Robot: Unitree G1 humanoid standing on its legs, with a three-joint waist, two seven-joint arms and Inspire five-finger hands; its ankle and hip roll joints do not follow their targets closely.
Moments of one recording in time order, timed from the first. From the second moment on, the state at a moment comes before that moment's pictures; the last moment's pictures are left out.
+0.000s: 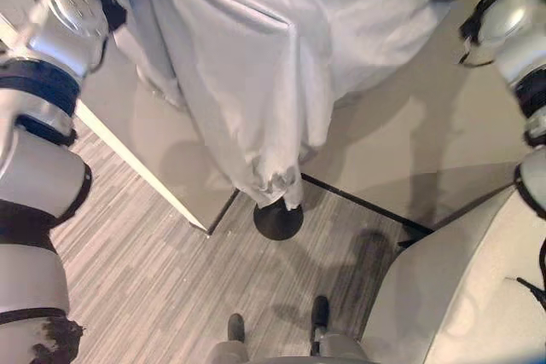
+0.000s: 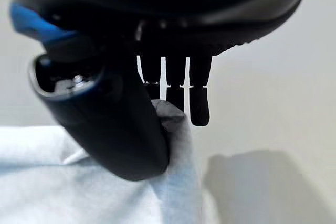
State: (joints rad) left arm -1.51 0.78 -0.89 1.16 -0.19 -0.17 0.25; right arm -1.54 -0.75 1.08 1.17 -0.04 -0.02 -0.19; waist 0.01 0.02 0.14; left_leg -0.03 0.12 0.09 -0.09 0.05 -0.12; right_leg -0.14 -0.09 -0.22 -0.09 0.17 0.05
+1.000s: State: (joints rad) left arm -0.74 0.51 -0.38 0.71 -0.41 -0.21 0.29; right arm -0.78 -0.45 0.49 0.80 -0.01 -0.10 -0.29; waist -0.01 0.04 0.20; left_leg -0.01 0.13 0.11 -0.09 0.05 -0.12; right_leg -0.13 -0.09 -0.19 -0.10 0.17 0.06
